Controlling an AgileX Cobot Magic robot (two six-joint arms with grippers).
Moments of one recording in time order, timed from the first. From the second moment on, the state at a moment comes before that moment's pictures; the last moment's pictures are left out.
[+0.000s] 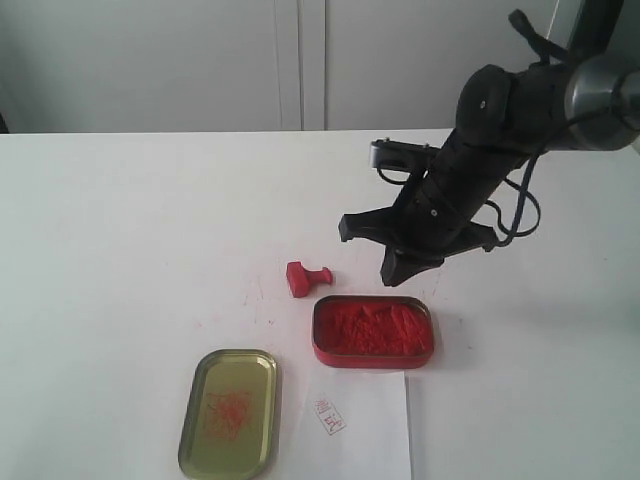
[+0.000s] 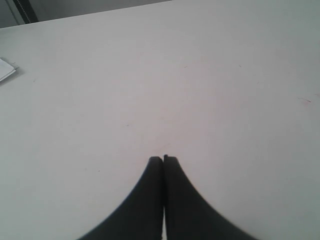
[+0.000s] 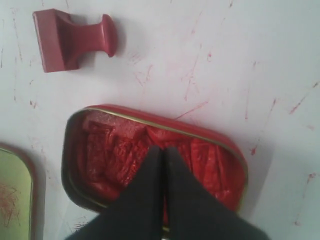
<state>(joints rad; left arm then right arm) -0.05 0.00 0.02 -0.05 0.39 0.16 0.36 1.92 -1.32 0.35 0.83 -0.03</state>
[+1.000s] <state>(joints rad) -0.05 0.00 0.02 -0.05 0.39 0.16 0.14 1.69 -1.18 0.06 0.97 0.11</state>
